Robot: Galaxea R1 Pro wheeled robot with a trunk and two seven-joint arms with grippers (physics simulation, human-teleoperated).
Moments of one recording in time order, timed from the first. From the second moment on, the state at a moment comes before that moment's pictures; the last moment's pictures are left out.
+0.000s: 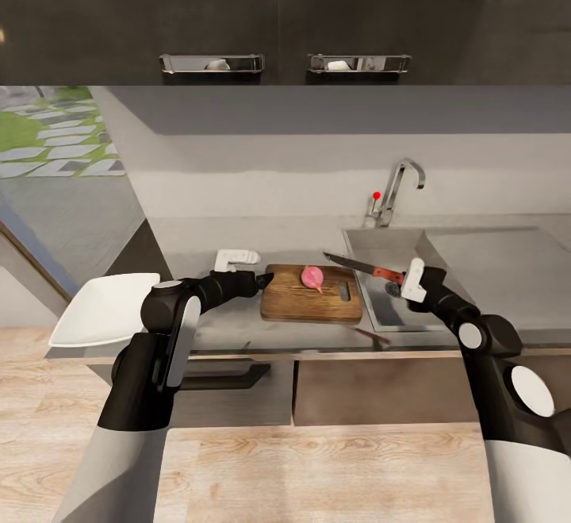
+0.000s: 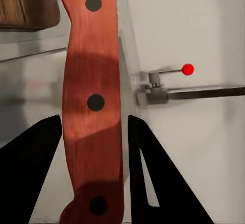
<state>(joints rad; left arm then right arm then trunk) -0.70 -0.17 -0.08 -1.57 0.04 0.96 -0.24 -0.62 -0.10 -0.21 -1.45 1.25 -0.23 0.62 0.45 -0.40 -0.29</state>
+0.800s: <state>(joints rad) -0.70 -0.17 -0.08 -1.57 0.04 0.96 -0.24 -0.62 -0.10 -0.09 -1.44 1.34 -0.22 0.53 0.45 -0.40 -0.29</state>
